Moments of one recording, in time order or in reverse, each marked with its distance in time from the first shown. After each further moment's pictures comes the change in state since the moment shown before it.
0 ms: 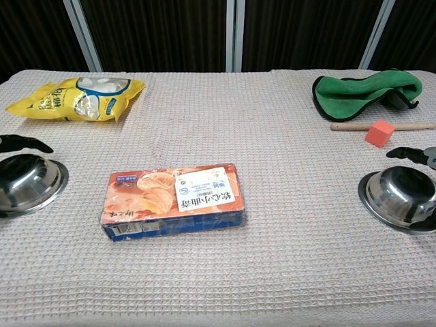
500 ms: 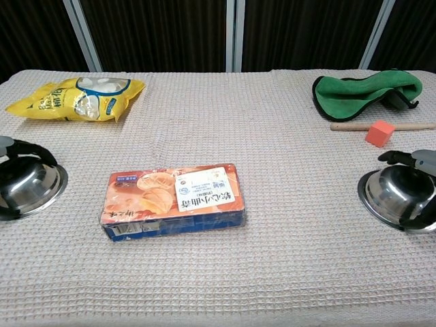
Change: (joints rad) left arm -0.037 -0.050 0.004 0.079 -0.022 -0.033 -0.036; right arm 0.067 -0.028 -0.027 0.031 0.066 0.009 -0.033
